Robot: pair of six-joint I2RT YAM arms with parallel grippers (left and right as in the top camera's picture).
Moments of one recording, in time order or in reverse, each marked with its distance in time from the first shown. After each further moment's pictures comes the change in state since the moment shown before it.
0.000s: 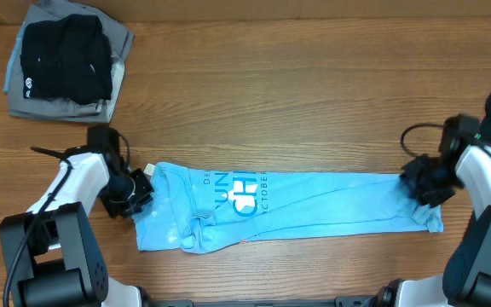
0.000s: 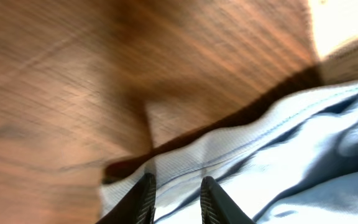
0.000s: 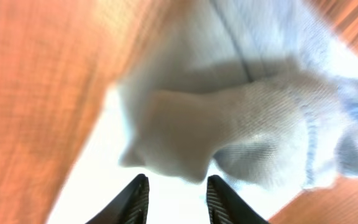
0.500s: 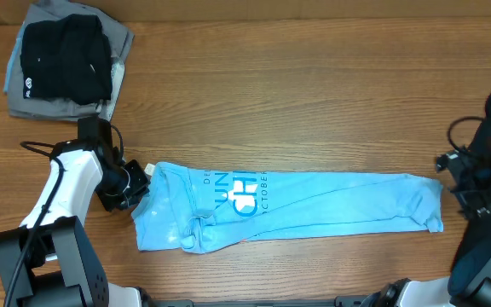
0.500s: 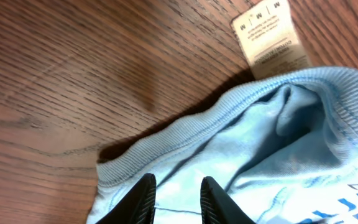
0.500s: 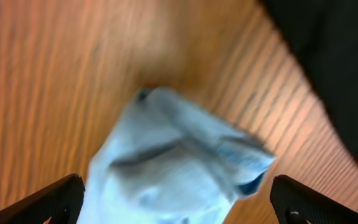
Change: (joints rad) left arm 0.006 -0.056 0.061 -0.055 0.035 0.006; right arm -0.237 -0.018 0.092 -0.063 0.063 -0.063
